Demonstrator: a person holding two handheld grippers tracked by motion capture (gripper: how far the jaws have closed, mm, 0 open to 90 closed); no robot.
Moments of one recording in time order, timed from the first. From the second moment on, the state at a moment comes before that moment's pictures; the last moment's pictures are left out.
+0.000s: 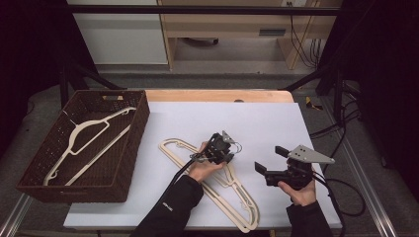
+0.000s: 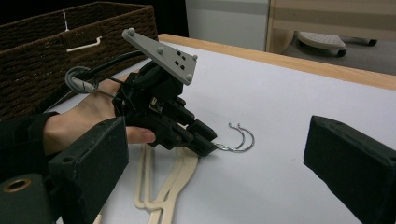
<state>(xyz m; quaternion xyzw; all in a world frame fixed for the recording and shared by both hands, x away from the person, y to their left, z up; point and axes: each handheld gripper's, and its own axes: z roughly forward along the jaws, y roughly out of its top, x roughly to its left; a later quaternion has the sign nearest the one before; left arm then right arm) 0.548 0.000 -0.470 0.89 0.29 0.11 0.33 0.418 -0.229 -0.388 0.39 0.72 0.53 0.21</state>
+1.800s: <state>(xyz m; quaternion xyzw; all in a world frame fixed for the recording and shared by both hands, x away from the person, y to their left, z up) 0.476 0.059 -0.392 0.83 0.29 0.17 0.45 0.441 -0.157 -0.416 0.39 0.76 0.50 0.12</state>
